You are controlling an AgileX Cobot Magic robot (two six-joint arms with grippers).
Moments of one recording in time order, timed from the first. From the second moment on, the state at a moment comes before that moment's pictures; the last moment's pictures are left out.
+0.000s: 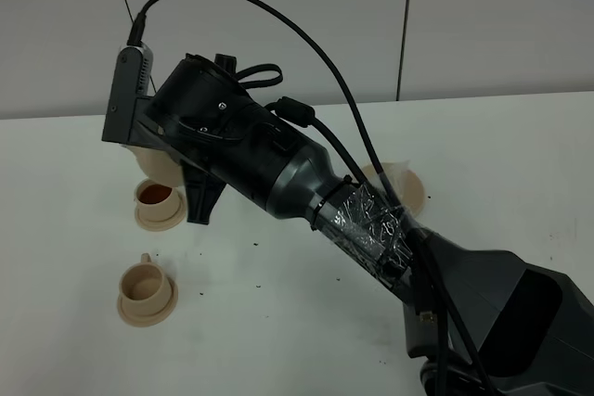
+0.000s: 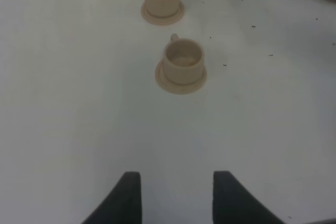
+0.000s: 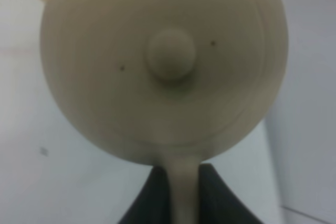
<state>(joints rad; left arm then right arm) 0.09 0.05 -0.51 -0.13 1.06 0.21 0.94 2.55 -2.70 -0.42 1.23 -0.51</state>
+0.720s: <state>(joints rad) 0.09 0.05 -0.51 -0.13 1.06 0.21 0.84 2.61 -2.69 -0.16 1.24 -0.32</state>
